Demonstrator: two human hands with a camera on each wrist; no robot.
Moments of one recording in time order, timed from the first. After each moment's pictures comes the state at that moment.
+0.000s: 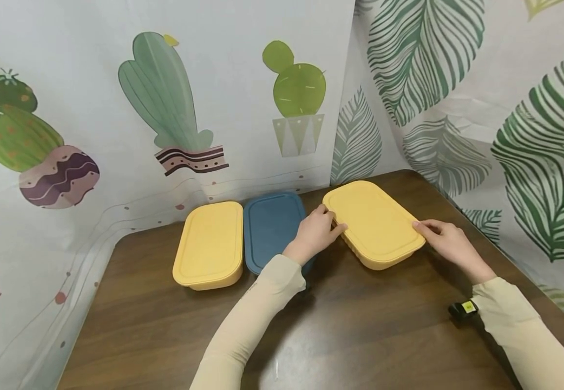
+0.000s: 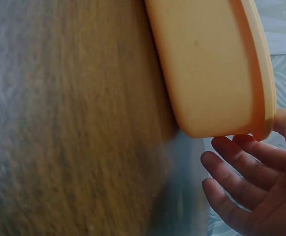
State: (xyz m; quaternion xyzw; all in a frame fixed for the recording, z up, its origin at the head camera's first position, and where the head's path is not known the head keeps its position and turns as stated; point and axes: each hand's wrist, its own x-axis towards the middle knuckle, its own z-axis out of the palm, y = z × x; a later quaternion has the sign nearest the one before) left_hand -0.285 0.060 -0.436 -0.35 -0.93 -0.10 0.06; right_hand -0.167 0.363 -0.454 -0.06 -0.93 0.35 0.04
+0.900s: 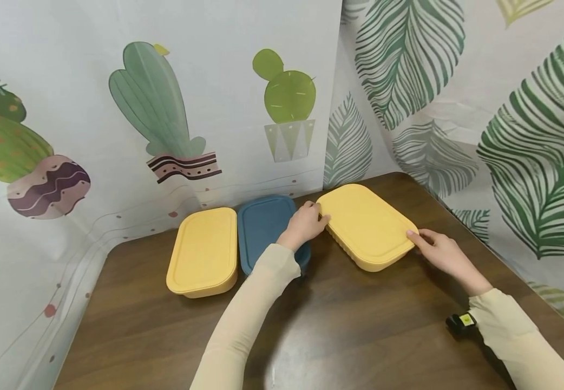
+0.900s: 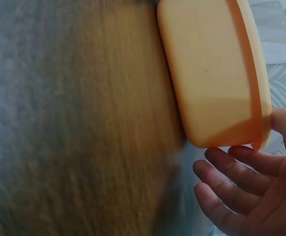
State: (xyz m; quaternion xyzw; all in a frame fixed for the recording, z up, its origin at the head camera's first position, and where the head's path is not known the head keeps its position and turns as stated) left_hand -0.318 0.063 -0.430 -0.31 -0.94 -0.16 -0.03; right_hand -0.150 0.358 -0.461 -0.07 -0.93 0.35 0.03
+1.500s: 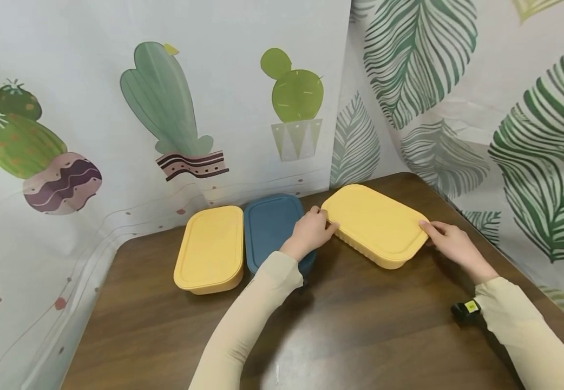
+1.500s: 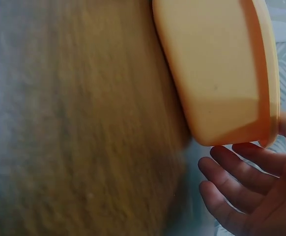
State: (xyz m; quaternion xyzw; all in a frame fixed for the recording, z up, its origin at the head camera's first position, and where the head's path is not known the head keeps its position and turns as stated) left_hand -0.292 0.056 -0.427 -0.31 -0.94 -0.10 0.00; right_hand -0.170 0.379 -0.463 -0.06 -0.93 0.37 0.03
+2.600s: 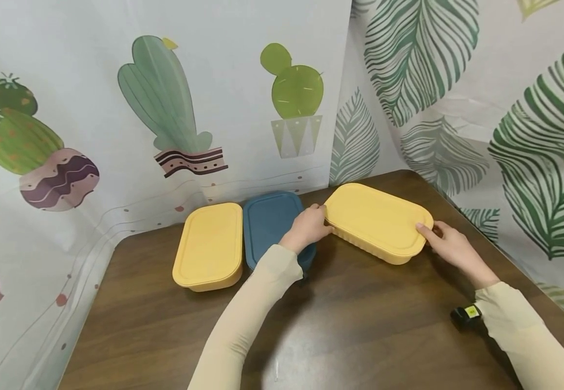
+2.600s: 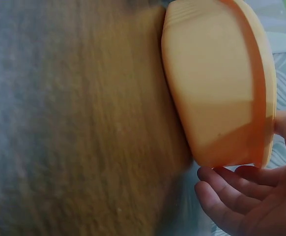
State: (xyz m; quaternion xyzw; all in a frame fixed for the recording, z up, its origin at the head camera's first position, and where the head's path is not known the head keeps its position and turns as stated) left_hand -0.304 0.058 -0.425 -0.31 -0.94 -0.10 -0.04; right_hand -0.161 0.370 -0.460 -0.08 -0.93 0.36 0.02
